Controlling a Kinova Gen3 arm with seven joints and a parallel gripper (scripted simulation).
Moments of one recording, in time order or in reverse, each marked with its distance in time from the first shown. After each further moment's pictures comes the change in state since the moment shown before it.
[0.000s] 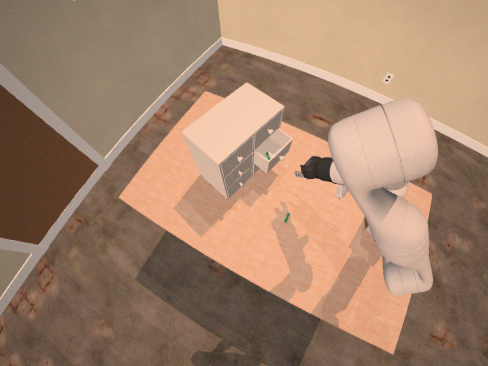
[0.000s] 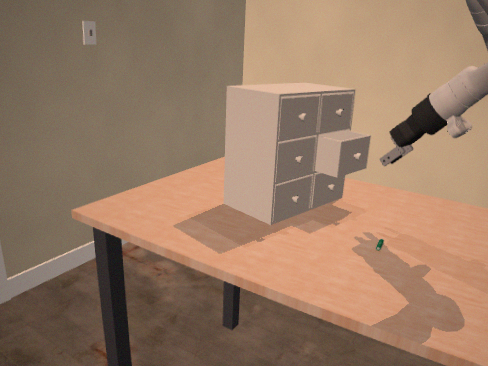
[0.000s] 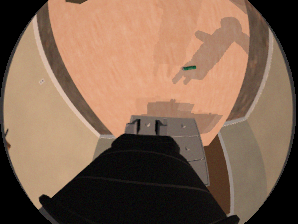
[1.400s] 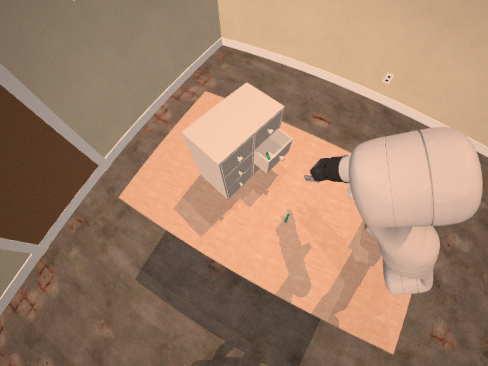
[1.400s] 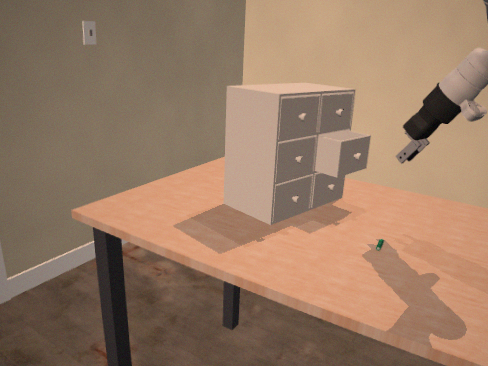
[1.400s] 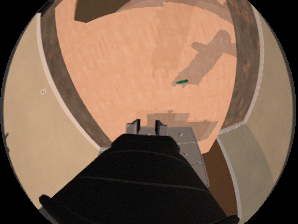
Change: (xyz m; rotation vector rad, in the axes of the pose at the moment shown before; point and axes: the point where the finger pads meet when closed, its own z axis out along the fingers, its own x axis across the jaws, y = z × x) arm -0.002 -0.015 -0.039 0.144 0.003 0.038
